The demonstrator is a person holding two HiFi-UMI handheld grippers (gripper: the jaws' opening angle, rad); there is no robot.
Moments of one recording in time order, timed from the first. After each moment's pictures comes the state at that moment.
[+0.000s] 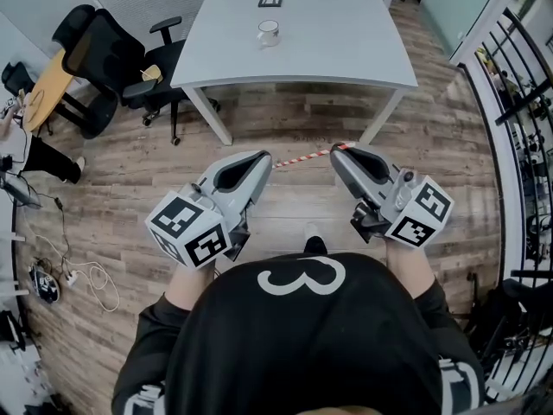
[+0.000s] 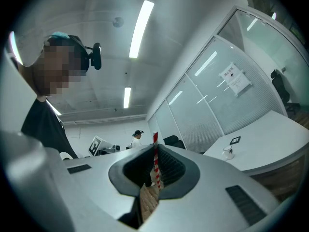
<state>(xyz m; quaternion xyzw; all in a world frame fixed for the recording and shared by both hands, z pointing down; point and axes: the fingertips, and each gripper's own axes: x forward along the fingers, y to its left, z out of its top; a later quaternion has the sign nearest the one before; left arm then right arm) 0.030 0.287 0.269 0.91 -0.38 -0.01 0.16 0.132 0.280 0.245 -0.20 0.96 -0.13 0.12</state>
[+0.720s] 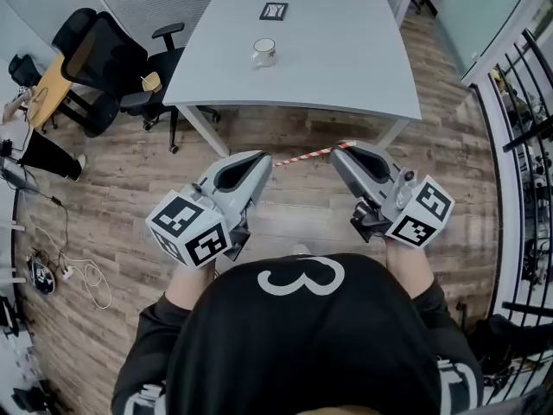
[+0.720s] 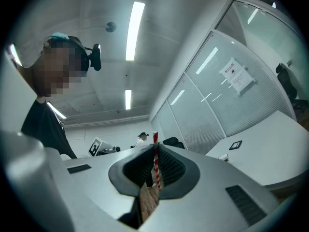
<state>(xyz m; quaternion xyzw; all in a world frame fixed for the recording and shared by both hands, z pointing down) 0.074 0.169 0.261 0.90 -0.41 -0.01 0.15 0.176 0.155 0.235 -0.16 0.97 -0.13 0.12</state>
